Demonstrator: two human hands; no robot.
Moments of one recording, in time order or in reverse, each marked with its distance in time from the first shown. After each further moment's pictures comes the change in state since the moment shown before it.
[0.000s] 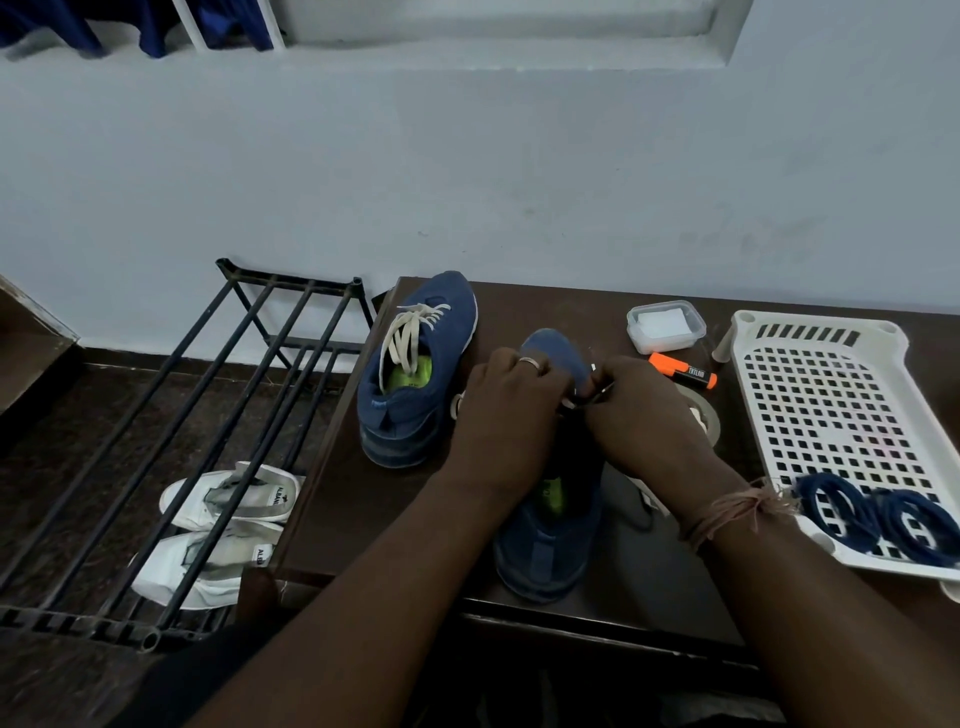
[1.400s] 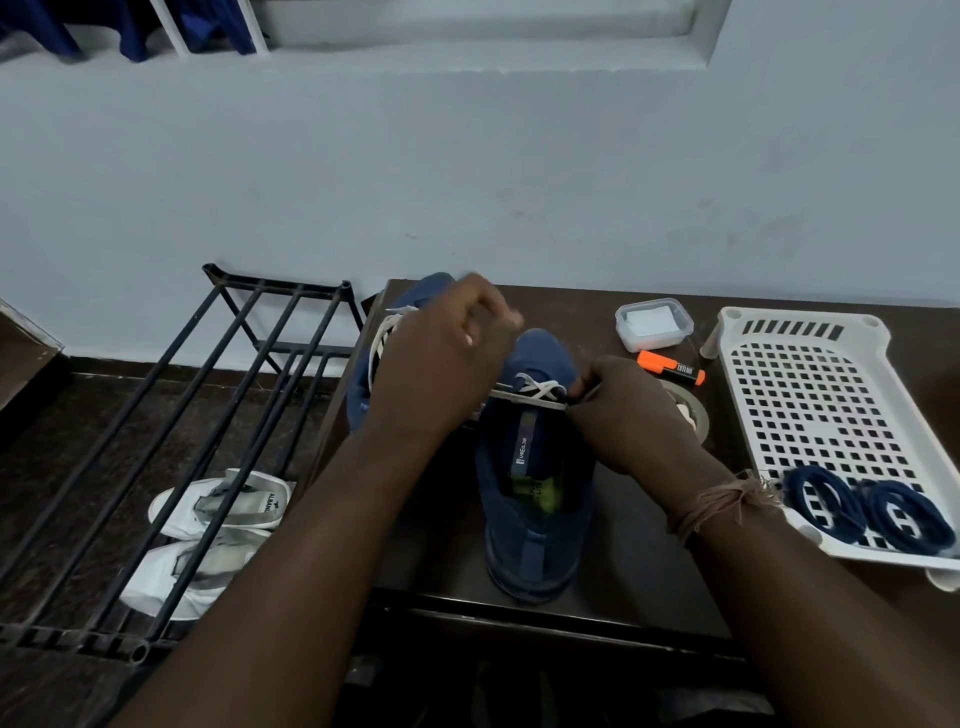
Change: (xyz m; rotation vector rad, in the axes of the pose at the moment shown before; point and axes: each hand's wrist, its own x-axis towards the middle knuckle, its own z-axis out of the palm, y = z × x) left_hand 0.018 -0.020 -0.071 -0.517 0.107 -0.336; right_hand 0.000 -0.004 -0.003 -0.034 -0.042 0.064
